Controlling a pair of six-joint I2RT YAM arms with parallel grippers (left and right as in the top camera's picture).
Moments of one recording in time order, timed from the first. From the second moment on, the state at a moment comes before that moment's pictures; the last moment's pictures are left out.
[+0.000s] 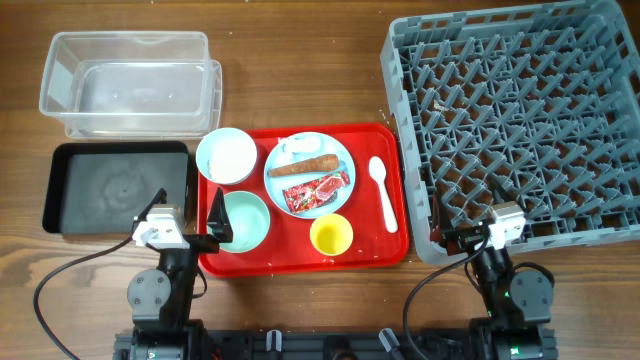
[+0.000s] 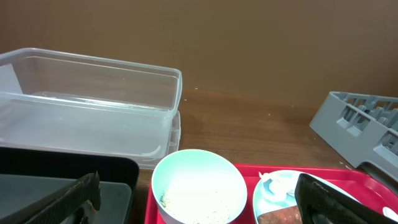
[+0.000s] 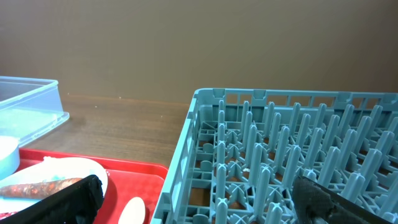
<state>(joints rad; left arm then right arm) 0.00 0.01 0.01 -0.07 0.05 -0.17 0.08 0.02 0.01 0.00 -0.15 0.00</state>
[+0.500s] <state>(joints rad) 0.00 0.01 0.01 -0.07 0.05 -0.17 0.08 0.02 0.01 0.00 -0.15 0.00</state>
